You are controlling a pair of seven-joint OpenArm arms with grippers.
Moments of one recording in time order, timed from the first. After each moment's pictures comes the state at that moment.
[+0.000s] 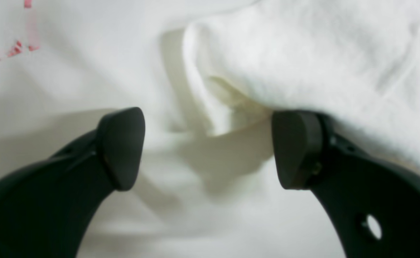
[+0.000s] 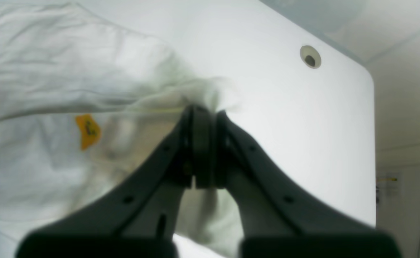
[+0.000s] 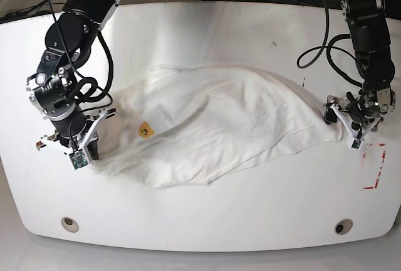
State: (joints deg) left arm -15.8 -24.8 -12.0 60.5 -8.9 -31.4 40.1; right arm 9.4 7.1 22.1 113.2 7.7 41.3 -61.4
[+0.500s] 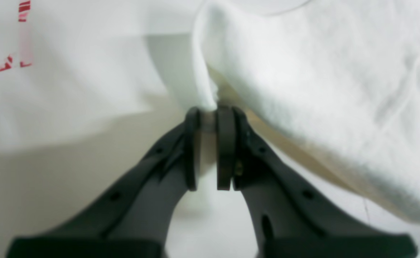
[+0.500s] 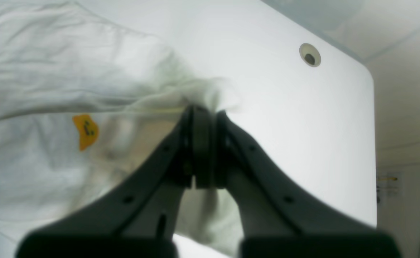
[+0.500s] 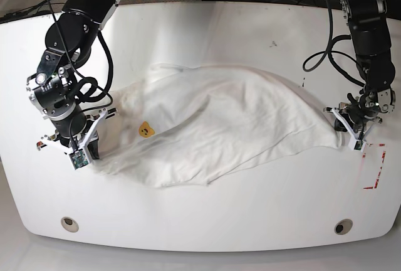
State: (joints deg) left arm -17.6 -25.2 -12.0 54.2 -9.4 -31.7 32.8; right arm 9.4 7.0 22.3 113.2 7.7 41.3 -61.4
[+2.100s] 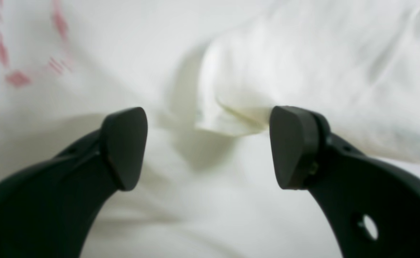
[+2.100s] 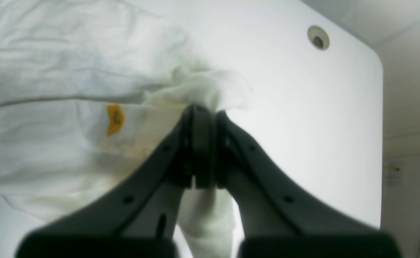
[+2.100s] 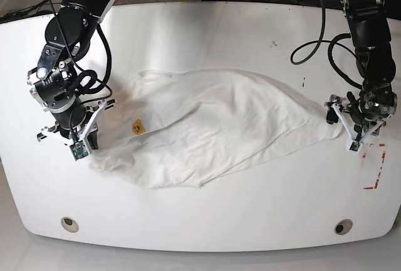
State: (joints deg) left arm -15.0 -24.7 -11.8 68.4 -7.6 -31.6 46.9; right arm 6.5 7.8 22.4 113.2 7.7 41.3 -61.4
